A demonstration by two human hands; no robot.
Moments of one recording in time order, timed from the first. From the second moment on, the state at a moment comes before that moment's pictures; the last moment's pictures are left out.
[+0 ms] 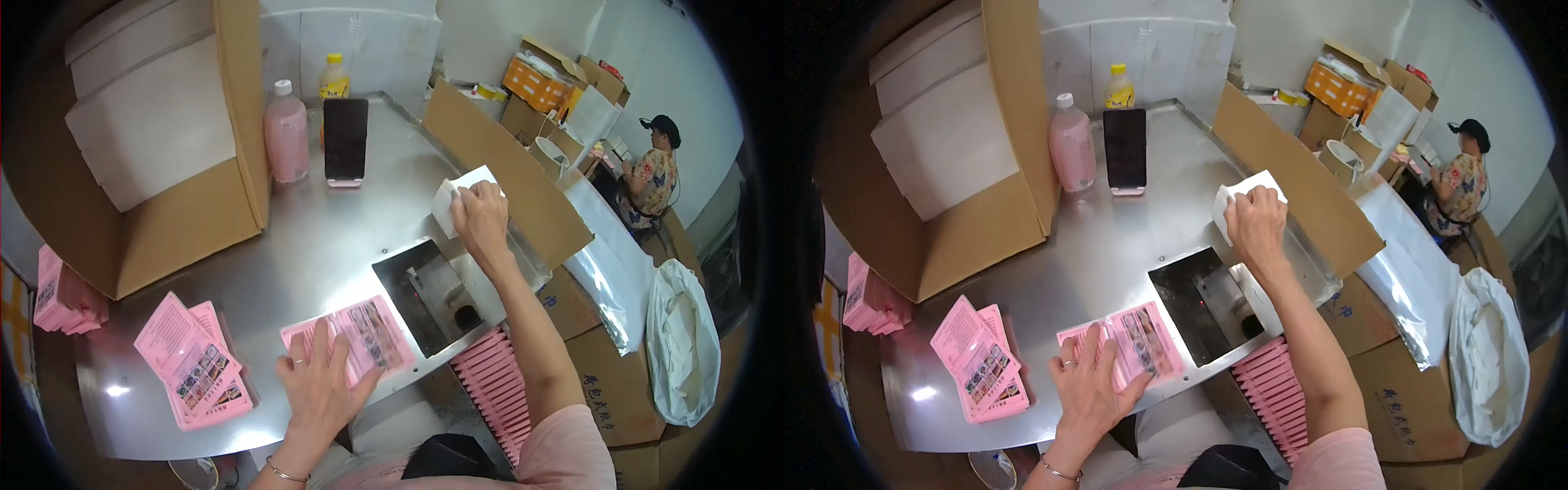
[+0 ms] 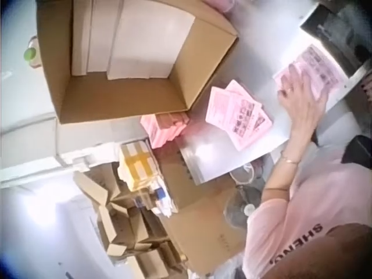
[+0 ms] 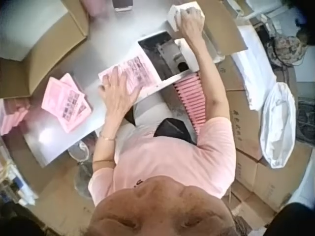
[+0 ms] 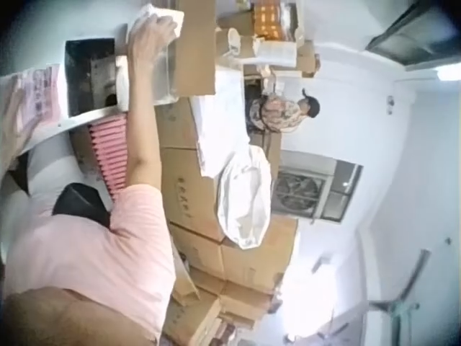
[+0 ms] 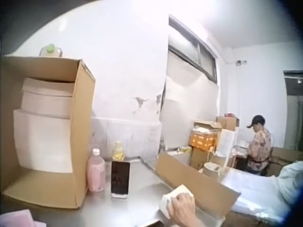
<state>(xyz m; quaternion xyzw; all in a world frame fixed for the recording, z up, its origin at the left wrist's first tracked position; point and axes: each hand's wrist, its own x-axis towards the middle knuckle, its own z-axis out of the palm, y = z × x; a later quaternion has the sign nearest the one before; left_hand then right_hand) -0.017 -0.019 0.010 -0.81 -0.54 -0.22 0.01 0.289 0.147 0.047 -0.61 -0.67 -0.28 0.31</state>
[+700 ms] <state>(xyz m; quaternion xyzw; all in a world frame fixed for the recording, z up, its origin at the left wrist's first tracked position) -0.009 -0.010 0.006 -0.83 -0.48 -0.26 -0.03 0.304 0.138 0.053 -0.61 -0.68 -0.20 0.35</state>
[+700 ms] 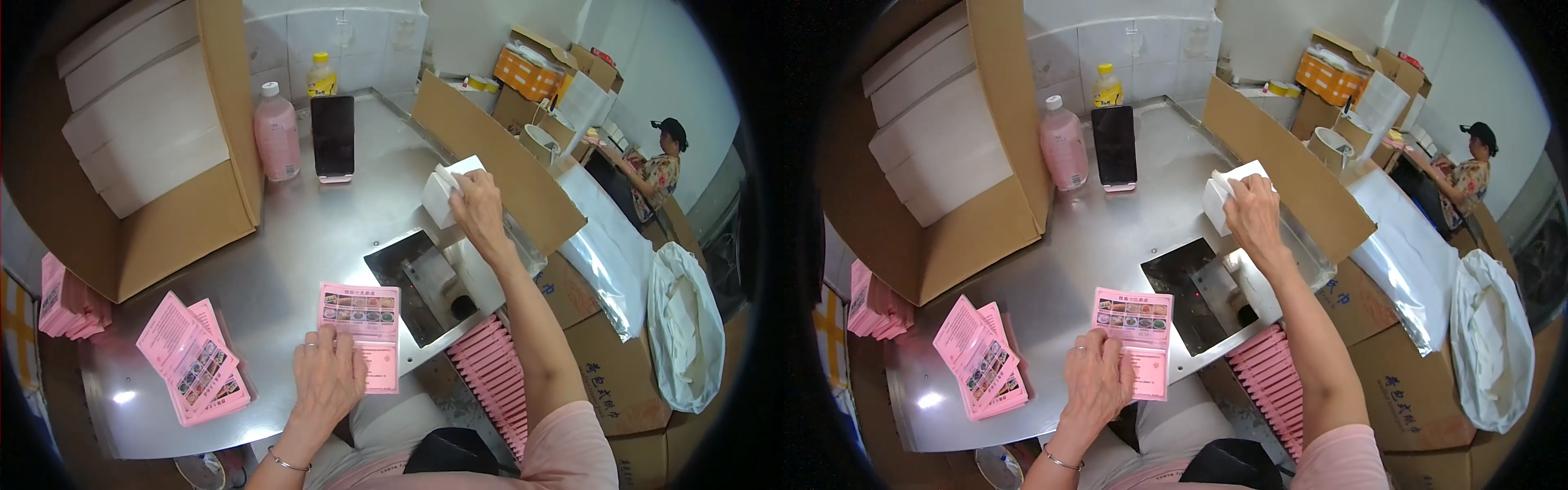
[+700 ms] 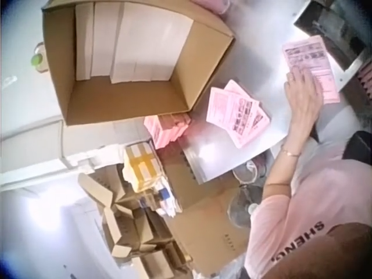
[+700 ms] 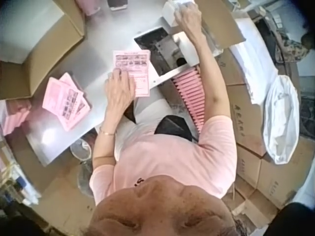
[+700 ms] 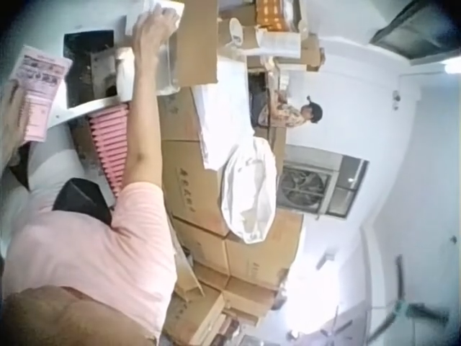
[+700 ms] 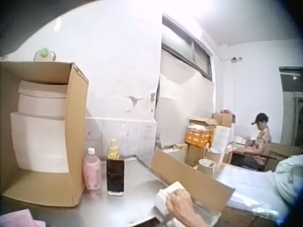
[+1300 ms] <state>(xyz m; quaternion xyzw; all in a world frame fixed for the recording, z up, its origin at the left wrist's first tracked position) -0.039 -0.025 0.044 -0.81 -0.47 -0.27 -0.21 0.181 0.063 -0.025 -0.54 -0.82 0.00 0.18</state>
